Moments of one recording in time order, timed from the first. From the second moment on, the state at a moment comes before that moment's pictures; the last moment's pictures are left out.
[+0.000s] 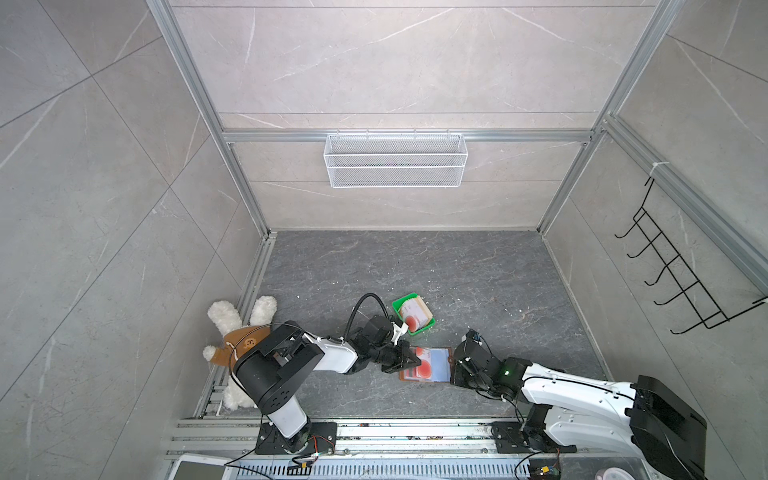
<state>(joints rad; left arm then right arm) -0.82 1.66 0.55 0.37 0.65 -0.98 0.91 1.11 0.39 -0.34 0.10 1.03</state>
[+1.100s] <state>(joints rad) -0.85 1.58 0.53 0.25 0.49 -0.94 0.92 1.05 0.31 -0.27 0.17 1.02</state>
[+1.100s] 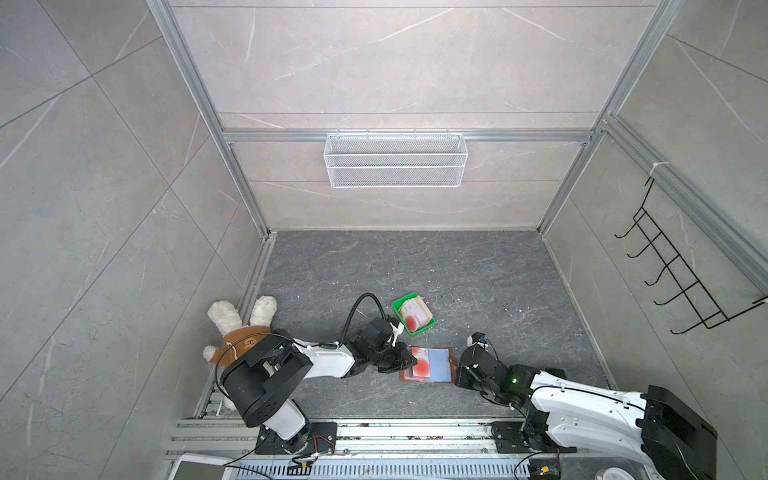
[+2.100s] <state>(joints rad) -0.87 1.53 0.54 0.16 0.42 -0.95 0.92 1.03 0.30 -0.26 0.17 1.02</state>
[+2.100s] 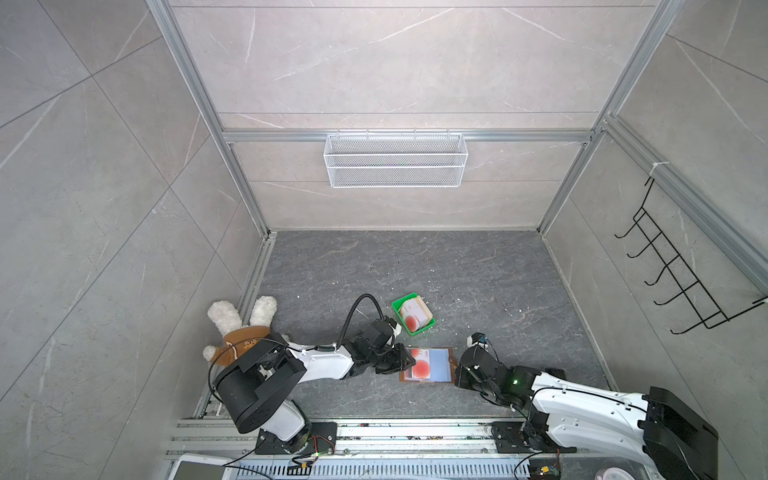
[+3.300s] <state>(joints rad) -0.87 1.56 0.66 -0.03 0.41 -0.92 0.94 0.97 0.31 -0.32 0.17 0.99</state>
